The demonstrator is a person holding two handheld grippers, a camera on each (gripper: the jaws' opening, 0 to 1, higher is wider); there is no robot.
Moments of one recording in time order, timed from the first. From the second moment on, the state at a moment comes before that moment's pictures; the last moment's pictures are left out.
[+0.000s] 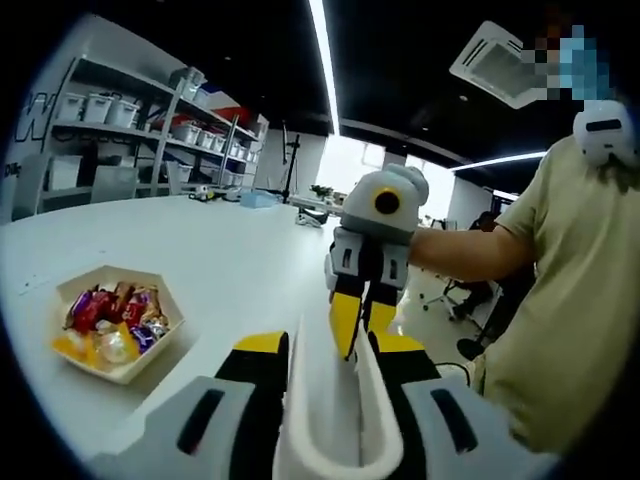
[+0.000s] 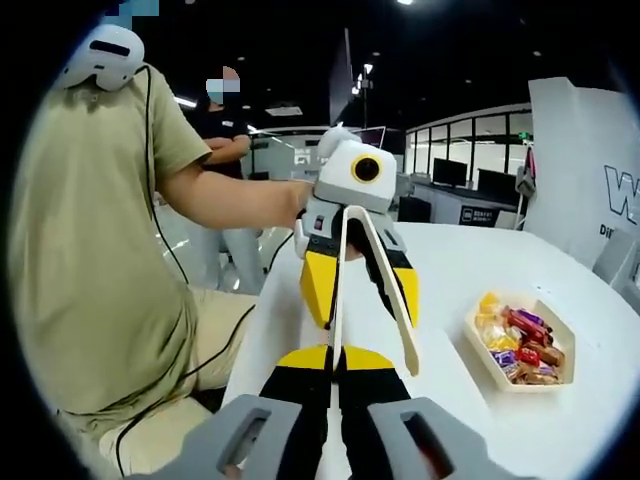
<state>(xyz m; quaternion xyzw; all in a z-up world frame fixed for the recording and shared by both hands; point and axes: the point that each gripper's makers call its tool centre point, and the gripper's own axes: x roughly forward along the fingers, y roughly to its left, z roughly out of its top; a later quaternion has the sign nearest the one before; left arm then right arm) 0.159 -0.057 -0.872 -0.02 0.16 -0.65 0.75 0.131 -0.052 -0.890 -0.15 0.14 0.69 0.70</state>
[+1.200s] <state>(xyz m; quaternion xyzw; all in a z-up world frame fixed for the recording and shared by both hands) 0.157 -0.028 -0.910 0.10 0.21 -0.62 0.75 0.131 -0.070 -0.922 -0.23 0.19 0.67 0.68</state>
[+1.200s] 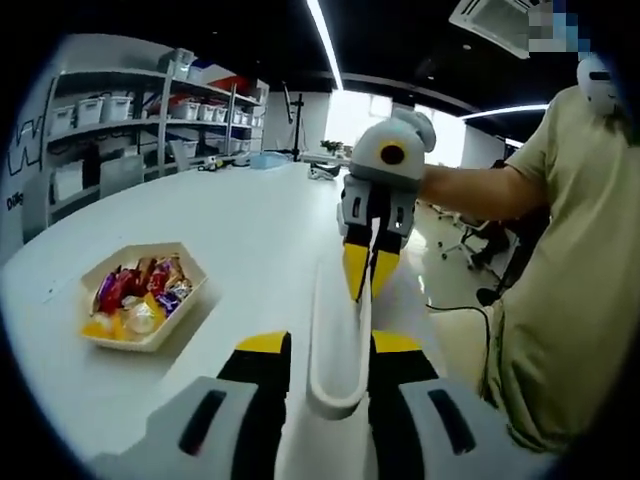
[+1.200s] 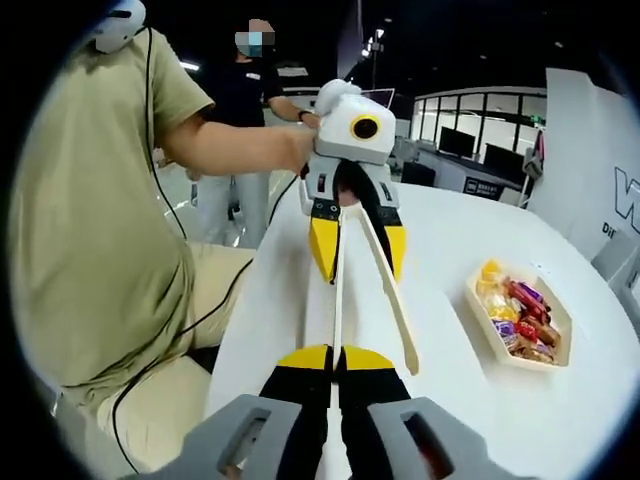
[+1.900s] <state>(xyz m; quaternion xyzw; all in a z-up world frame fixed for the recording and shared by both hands) 0.156 -0.018 -0.950 0.20 0.26 -0.60 0.73 0.131 -0.069 -0.950 -0.28 0.23 0.66 0.66</state>
